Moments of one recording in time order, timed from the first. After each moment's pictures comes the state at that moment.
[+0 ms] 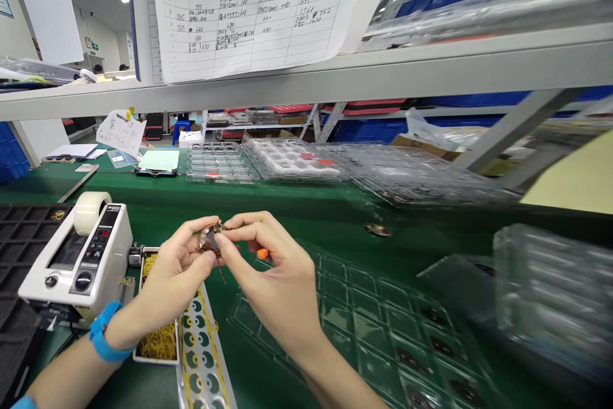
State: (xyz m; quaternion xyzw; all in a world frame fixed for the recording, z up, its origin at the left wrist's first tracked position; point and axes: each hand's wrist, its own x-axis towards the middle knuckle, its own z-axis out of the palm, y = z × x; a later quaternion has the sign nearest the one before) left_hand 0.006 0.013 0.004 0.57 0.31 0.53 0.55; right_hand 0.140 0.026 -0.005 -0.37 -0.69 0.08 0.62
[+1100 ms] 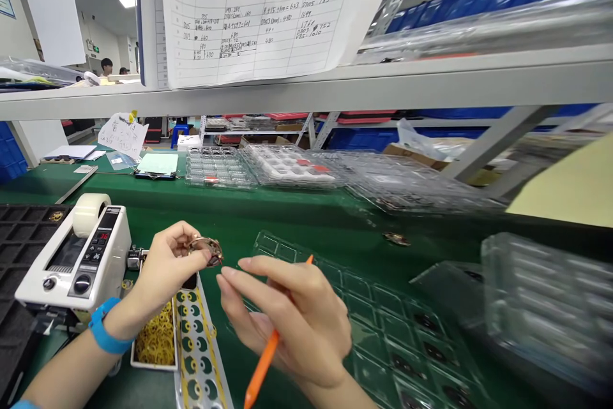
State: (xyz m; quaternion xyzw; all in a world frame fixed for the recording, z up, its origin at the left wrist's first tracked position) left_hand -0.002 0.028 0.003 0.57 0.42 0.52 0.48; right_hand 0.144 0.013 -0.007 -0.26 -0.74 -0.26 0.57
